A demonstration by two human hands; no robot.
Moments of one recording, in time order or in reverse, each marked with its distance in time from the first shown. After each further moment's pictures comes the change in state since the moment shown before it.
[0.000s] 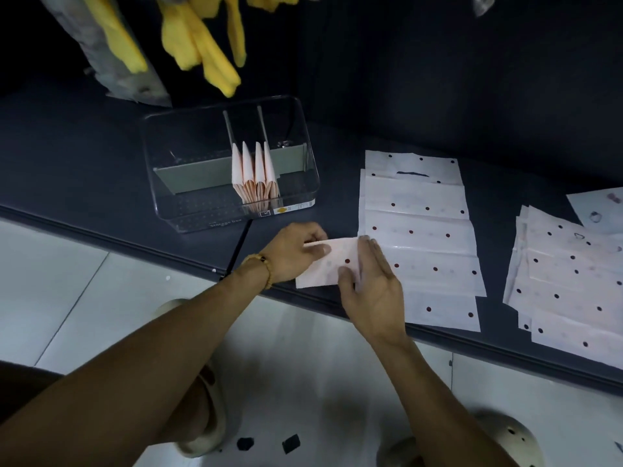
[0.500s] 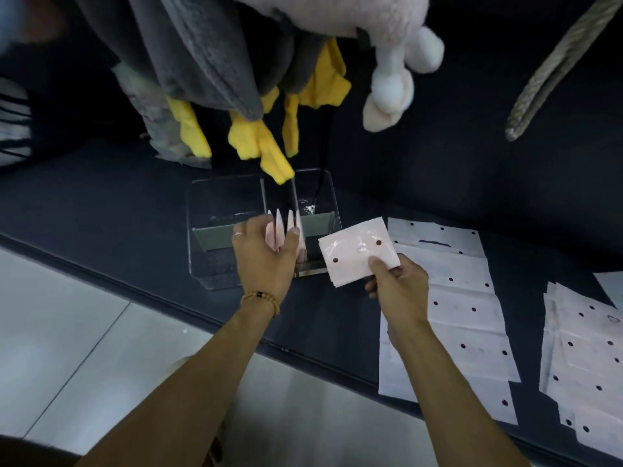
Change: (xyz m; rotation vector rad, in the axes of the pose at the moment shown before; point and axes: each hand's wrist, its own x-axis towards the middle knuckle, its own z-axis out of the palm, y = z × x) left_hand 0.017 0.000 -0.066 -0.188 1.022 -0.100; right_hand 0.090 -0.065 -0.028 0.759 0.091 0.339
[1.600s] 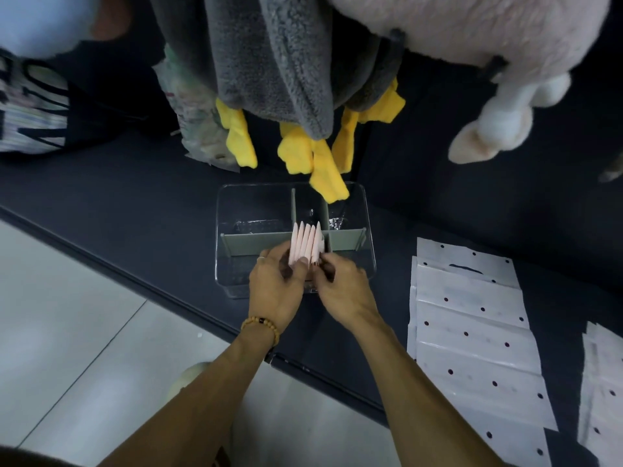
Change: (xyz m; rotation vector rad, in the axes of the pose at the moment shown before) left_hand 0.006 -0.028 -0.027 -0.002 -0.202 -0.040; right_hand 0.010 0.000 0.099 -0.559 -0.453 -0.346
